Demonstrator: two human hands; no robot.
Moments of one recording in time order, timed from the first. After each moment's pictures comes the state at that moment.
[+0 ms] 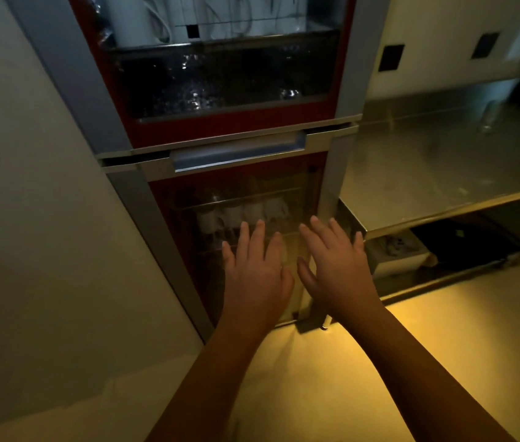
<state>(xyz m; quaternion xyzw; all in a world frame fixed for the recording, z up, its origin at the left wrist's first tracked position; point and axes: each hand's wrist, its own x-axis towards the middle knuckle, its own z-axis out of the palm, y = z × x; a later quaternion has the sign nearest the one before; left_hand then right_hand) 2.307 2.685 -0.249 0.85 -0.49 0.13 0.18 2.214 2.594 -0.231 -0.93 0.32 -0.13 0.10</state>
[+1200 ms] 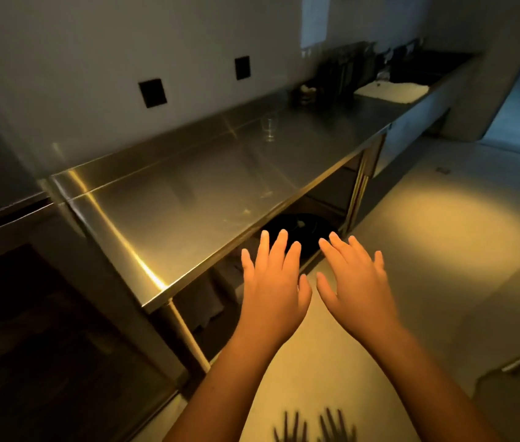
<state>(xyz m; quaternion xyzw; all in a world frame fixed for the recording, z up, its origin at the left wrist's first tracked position) 2.005 2.341 -0.242 0.68 -0.71 -0.01 0.22 1.878 2.321 -0.230 -0.79 0.59 -0.14 0.06</state>
